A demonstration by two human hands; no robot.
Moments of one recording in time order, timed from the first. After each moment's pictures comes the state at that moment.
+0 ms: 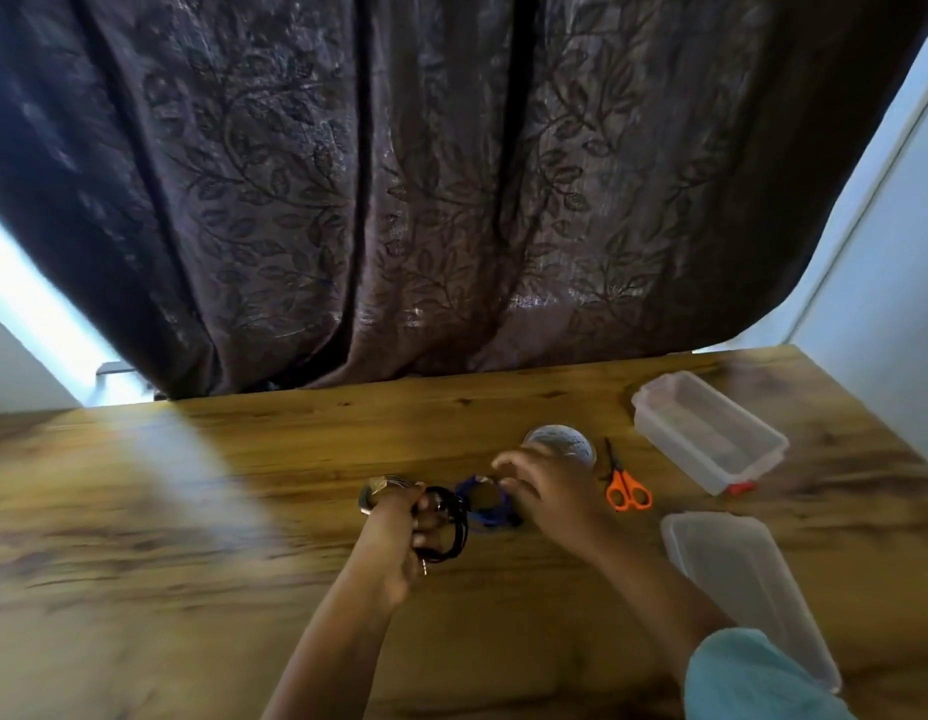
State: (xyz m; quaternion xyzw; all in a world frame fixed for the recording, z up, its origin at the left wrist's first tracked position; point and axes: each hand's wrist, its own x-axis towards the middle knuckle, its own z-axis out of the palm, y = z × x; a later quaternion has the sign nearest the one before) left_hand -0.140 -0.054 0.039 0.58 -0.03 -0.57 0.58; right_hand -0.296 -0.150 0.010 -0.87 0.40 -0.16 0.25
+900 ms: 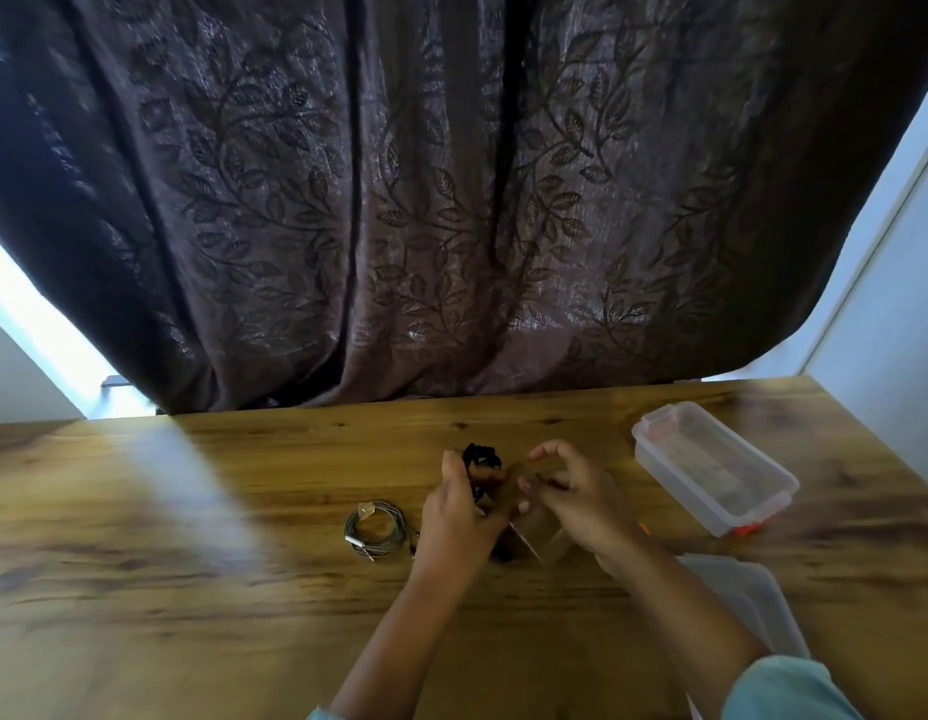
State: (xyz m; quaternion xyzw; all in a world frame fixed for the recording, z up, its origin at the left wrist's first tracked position) left_hand -0.182 -0.104 0.014 0.68 -0.54 -0.21 0.44; right_hand -0.316 -0.171 0.033 -0.65 0.46 -0.27 0.55
